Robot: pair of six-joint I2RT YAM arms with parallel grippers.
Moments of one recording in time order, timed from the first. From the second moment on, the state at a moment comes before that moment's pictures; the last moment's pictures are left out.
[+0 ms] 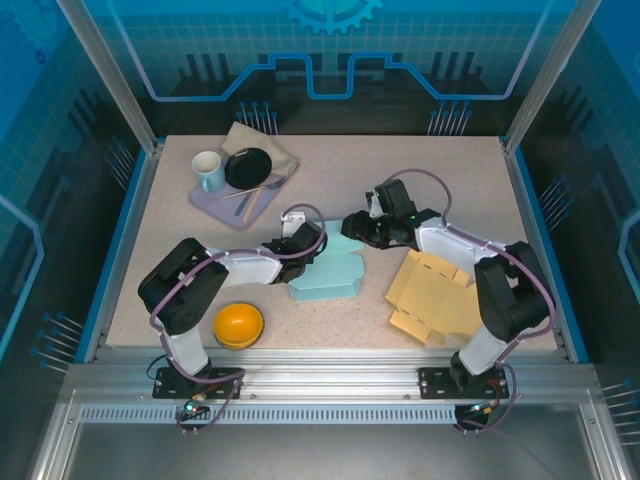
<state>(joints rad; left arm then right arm) -0.69 1.79 0.91 -0.06 -0.60 -0.59 0.44 1.63 1.03 -0.27 -0.37 0.70</state>
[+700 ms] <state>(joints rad) -0.69 1.79 0.91 -0.07 -0.60 -0.59 0.34 1.71 0.93 -0.11 -0.26 0.62</state>
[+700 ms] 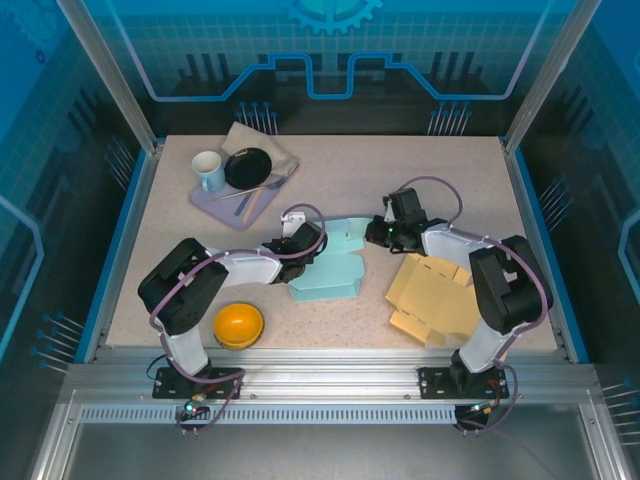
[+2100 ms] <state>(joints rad) -0.68 1.79 0.93 -0.14 -0.58 -0.64 0.45 1.88 0.97 0.09 -0.33 0.75</state>
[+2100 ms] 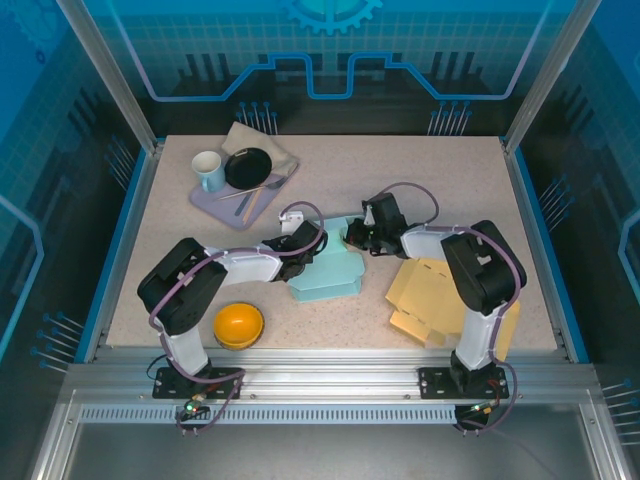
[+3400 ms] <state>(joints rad) -0.68 1.79 0.93 -0.14 -0.58 -0.64 0.32 1.57 1.41 -0.56 -0.21 -0.39</state>
